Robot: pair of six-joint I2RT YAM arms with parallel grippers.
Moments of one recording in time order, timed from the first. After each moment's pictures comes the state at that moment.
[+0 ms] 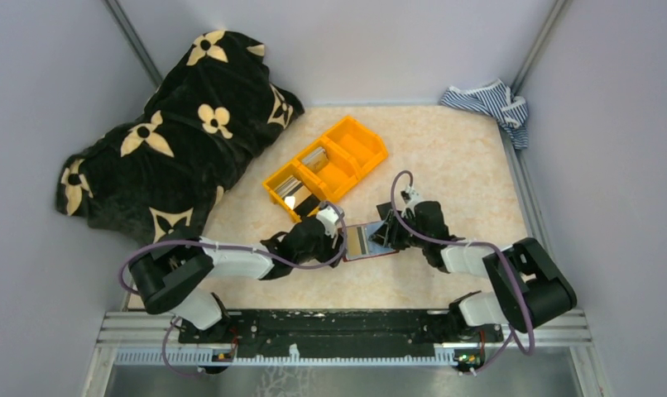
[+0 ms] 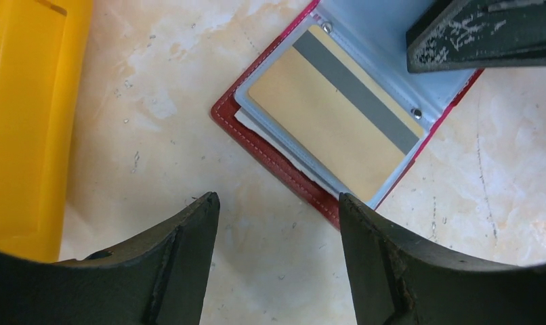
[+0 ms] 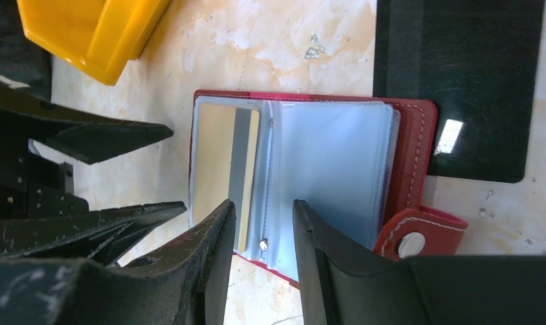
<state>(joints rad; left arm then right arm) -0.99 1.53 0.53 0.39 -0.17 -0.29 0.41 1.35 0.30 0.45 -0.40 0.62</state>
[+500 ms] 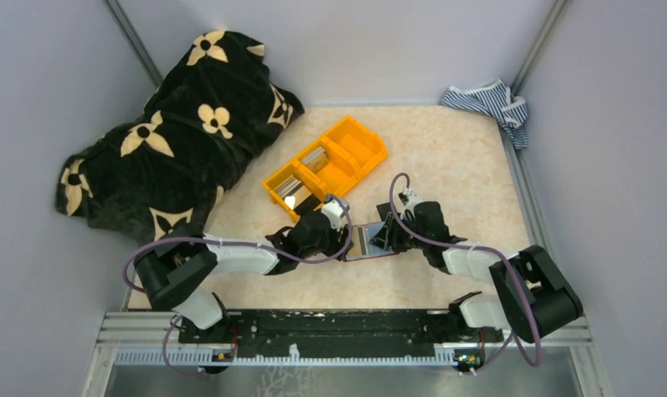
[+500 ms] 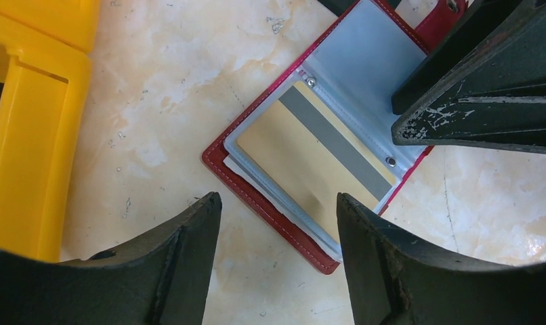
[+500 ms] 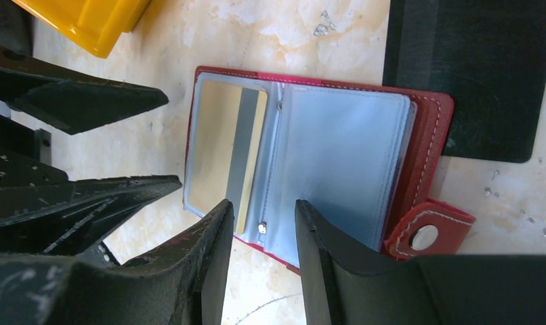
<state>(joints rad) -0.99 1.57 0.61 0.41 -0.16 -0.31 0.43 1.29 0.30 0.35 -0.40 0.55</state>
